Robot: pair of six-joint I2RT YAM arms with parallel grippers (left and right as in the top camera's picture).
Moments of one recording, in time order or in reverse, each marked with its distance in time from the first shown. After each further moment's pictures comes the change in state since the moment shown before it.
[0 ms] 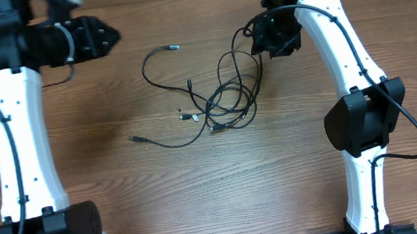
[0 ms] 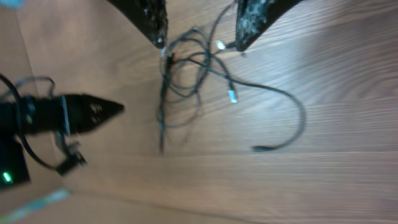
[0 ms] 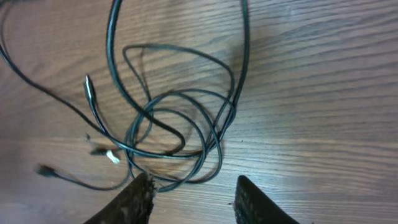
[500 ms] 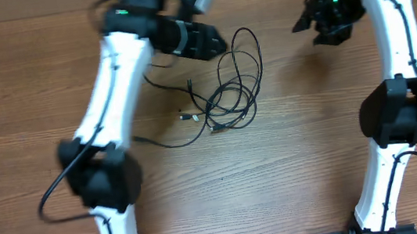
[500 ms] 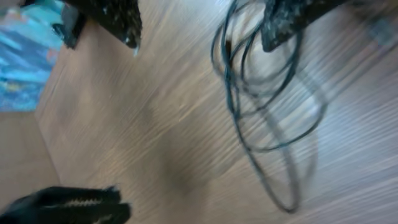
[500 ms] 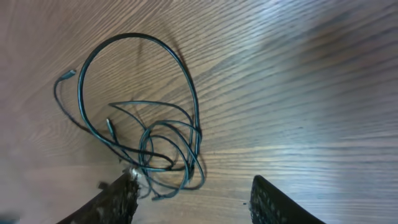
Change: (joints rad) left arm -0.409 0.327 0.008 0.211 0.055 0.044; right arm -0.303 0.000 0.000 -0.013 -0.232 -0.039
